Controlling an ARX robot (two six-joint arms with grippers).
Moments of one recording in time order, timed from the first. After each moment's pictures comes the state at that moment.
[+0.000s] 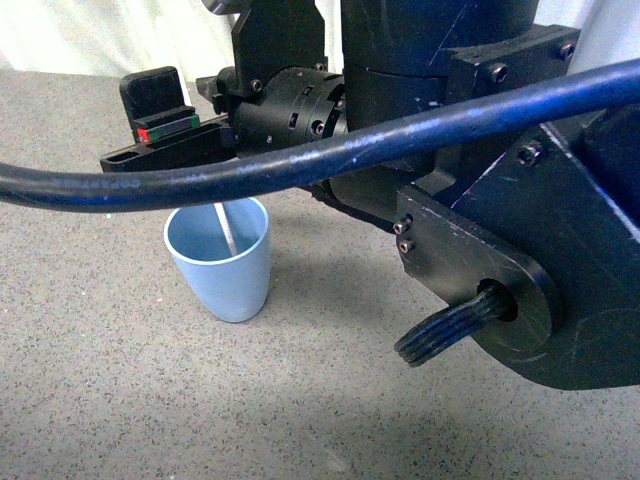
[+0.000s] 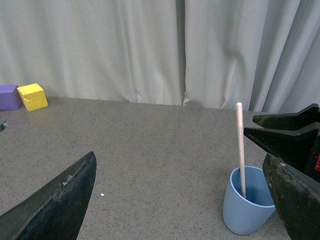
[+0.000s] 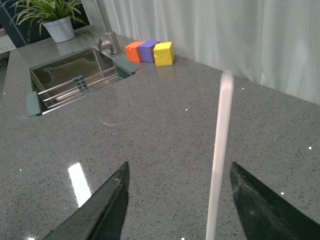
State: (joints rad) left arm 0.00 0.00 0.02 0.00 0.00 0.00; right arm 0.65 2.13 0.95 1.09 -0.35 0.13
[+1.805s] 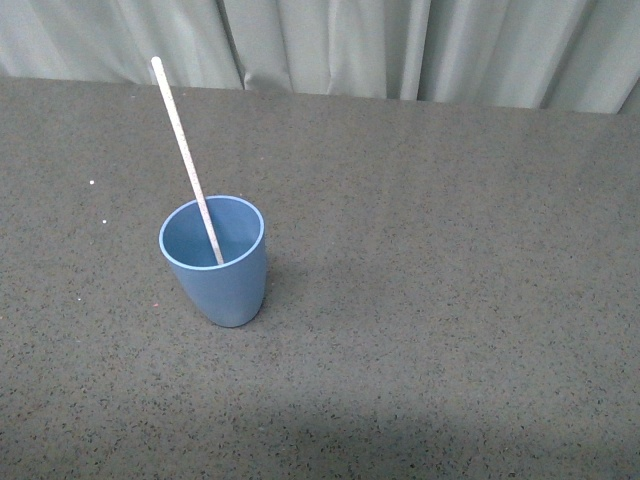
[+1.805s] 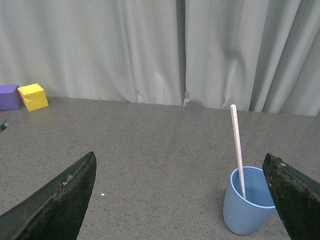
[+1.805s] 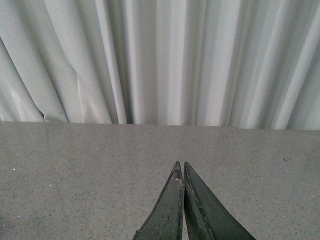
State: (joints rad) left arm 0.00 0.00 0.02 0.00 0.00 0.00; right arm 0.00 0.31 0.00 0.32 0.00 0.00
